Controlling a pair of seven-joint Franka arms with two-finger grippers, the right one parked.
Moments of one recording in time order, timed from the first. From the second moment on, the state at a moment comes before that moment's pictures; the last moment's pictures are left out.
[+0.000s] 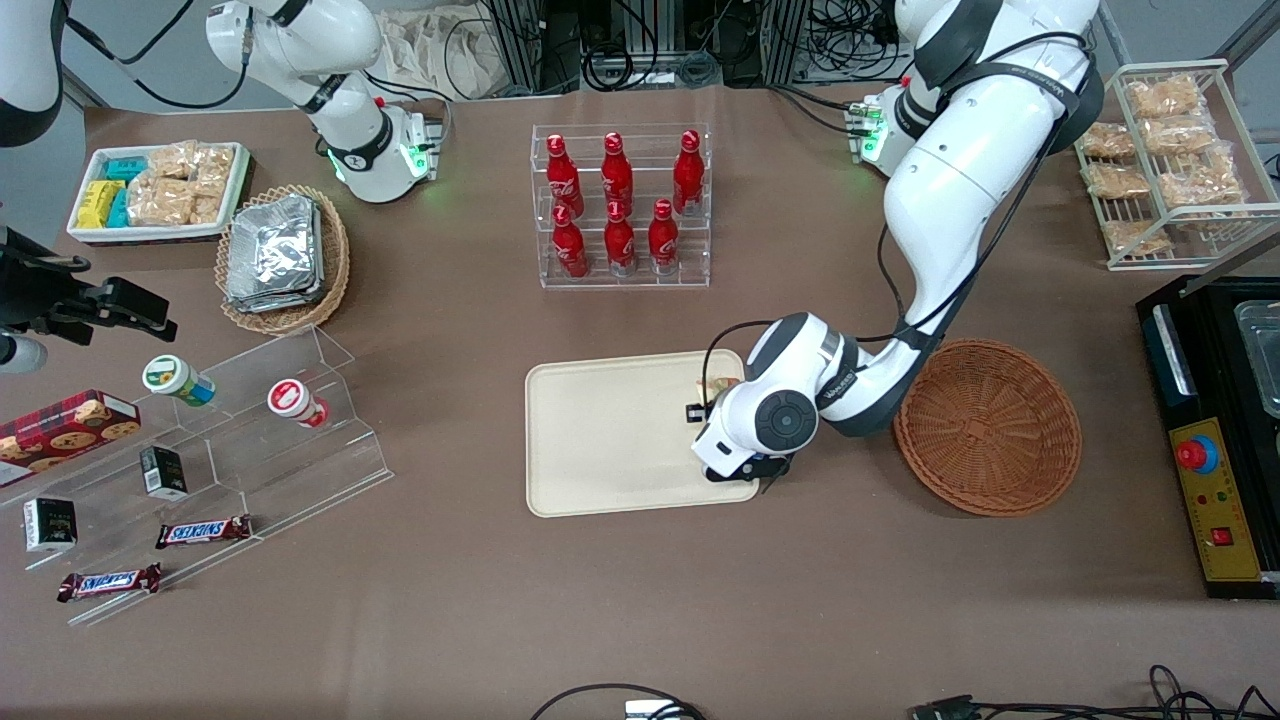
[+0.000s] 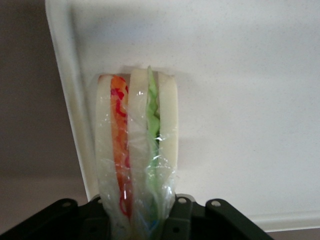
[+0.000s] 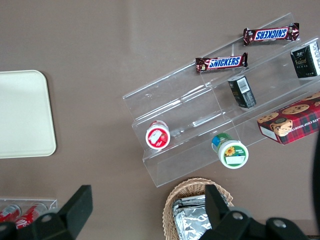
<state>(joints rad) -0.20 0.88 -0.47 -1.43 0.07 2.02 -0.68</state>
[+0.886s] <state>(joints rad) -0.15 0.70 -0.47 -1.35 0.11 1.86 -0.68</state>
